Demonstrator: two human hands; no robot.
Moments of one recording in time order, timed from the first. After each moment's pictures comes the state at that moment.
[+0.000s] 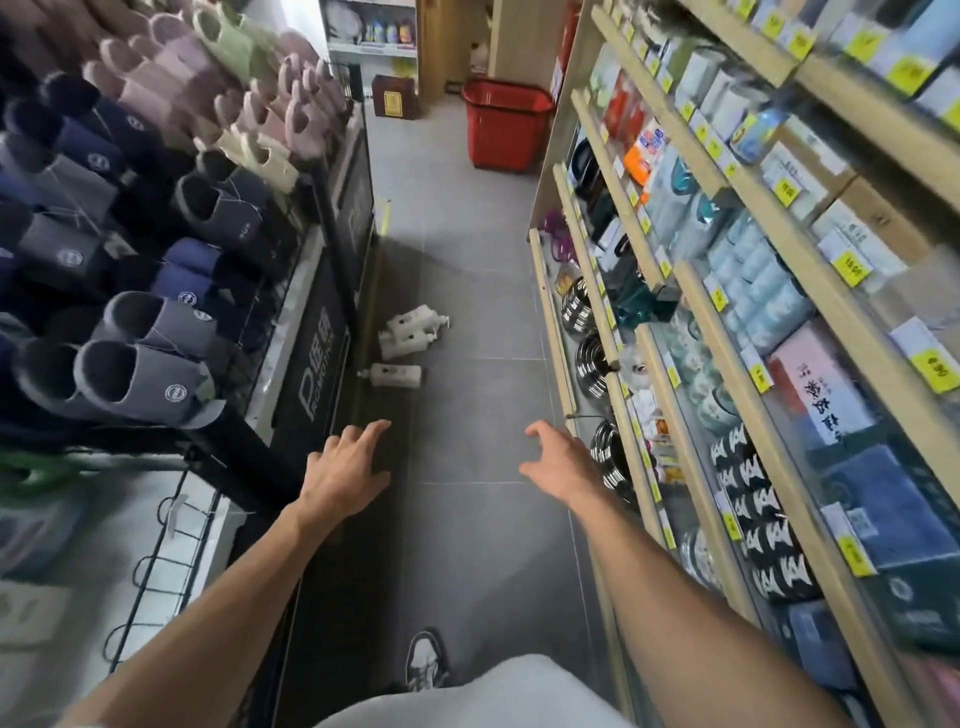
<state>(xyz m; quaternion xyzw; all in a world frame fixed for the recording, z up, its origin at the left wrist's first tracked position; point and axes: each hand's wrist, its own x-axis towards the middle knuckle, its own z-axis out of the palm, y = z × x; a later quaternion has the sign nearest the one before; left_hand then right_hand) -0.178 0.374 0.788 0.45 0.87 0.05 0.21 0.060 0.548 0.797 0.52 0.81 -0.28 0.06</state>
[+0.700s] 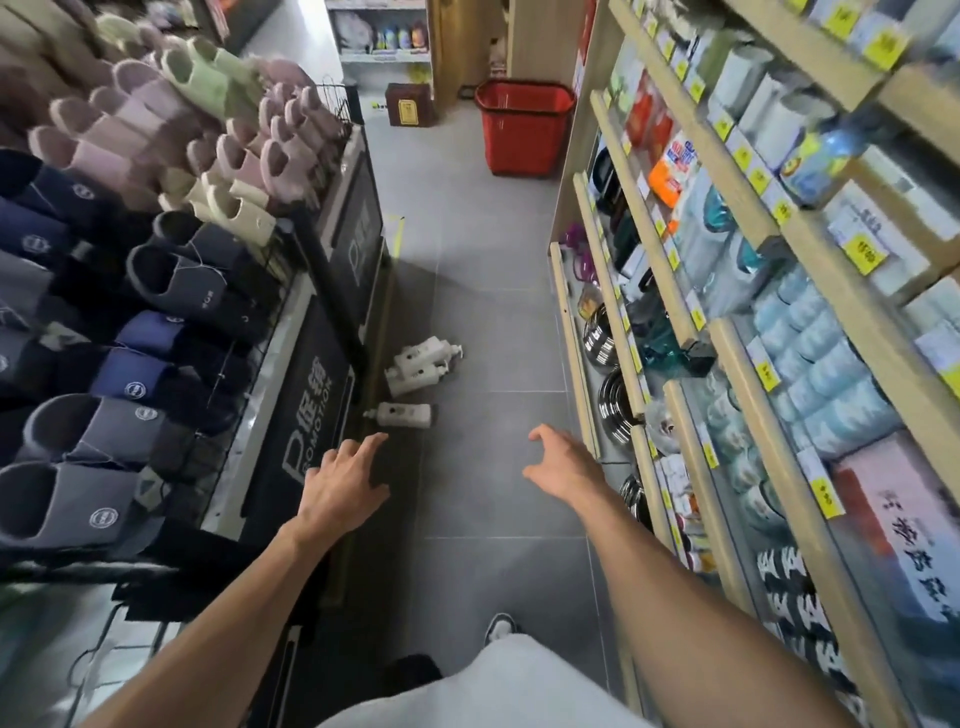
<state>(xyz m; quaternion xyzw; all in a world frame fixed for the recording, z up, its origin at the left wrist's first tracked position) -0.239 0.569 0.784 0.43 0.88 0.02 0.20 -0.013 0.766 0.769 0.50 0.80 -0.31 0.09</state>
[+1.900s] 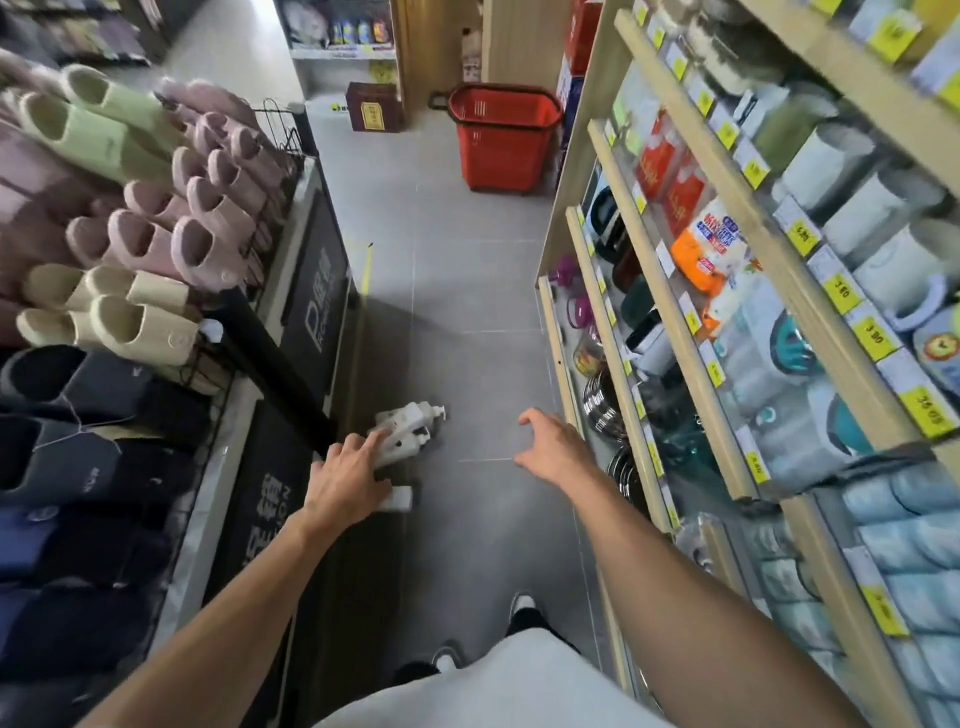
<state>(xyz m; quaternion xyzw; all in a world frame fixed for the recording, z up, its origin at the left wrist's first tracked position) -0.456 0.878 0.761 0.45 0.87 0.01 0.23 -0.234 1.061 0.772 0.50 0.82 -0.28 0.09</state>
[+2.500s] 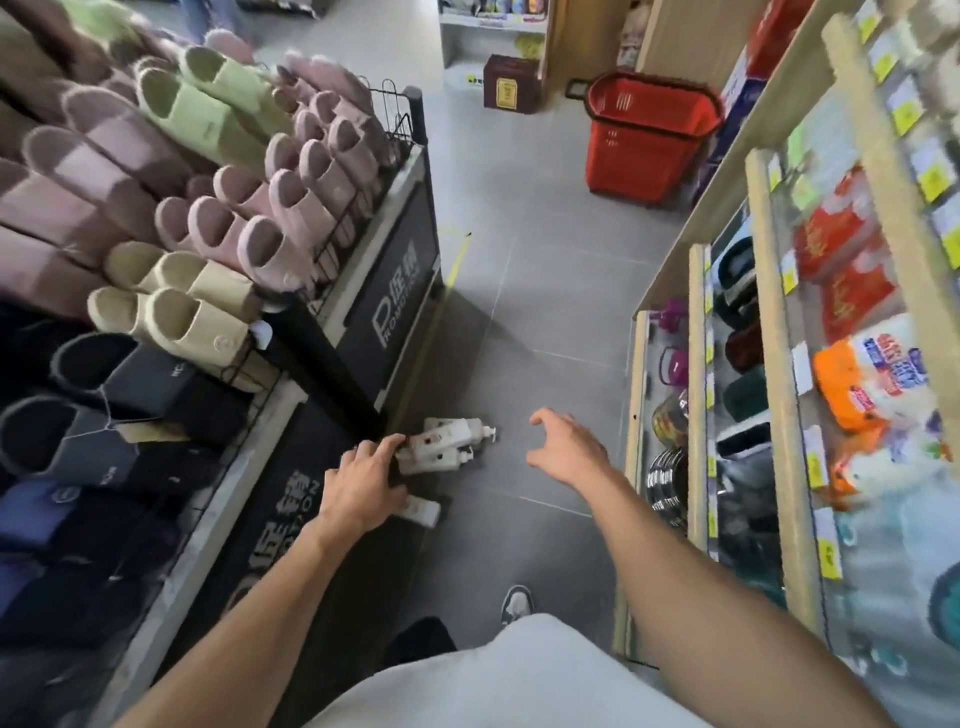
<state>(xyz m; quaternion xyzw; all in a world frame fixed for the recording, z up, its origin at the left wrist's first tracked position) -0.506 0.996 0.749 0.30 0.92 0.03 0.24 -0.358 1.239 0.757 0.38 0.85 -0.31 0.16</state>
